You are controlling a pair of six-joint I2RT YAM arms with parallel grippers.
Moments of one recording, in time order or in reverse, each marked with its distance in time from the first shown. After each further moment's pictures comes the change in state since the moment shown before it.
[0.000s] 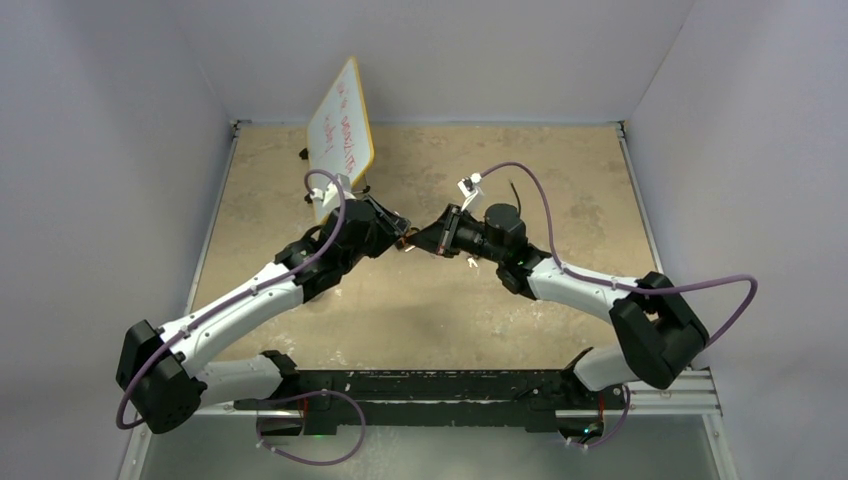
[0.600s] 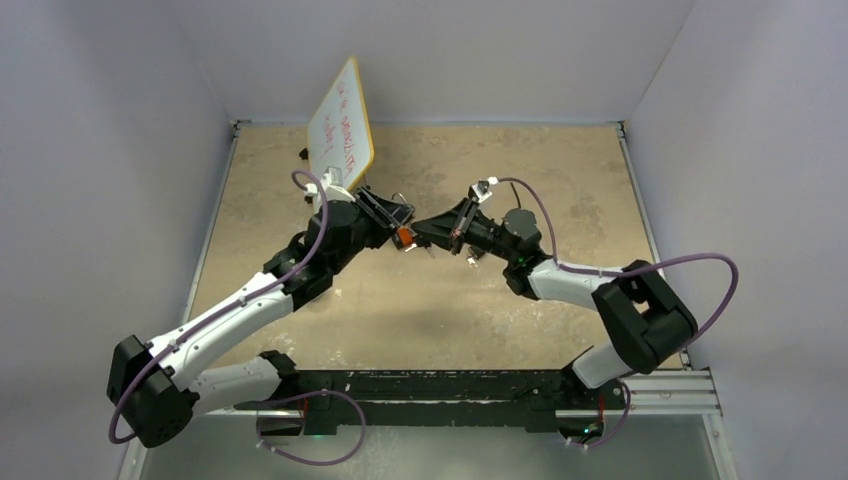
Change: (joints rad) left arm 0.023 -0.071 -0.054 0.177 0.089 -0.006; right arm -0.087 0.073 -0.074 0.347 -0.139 0.618
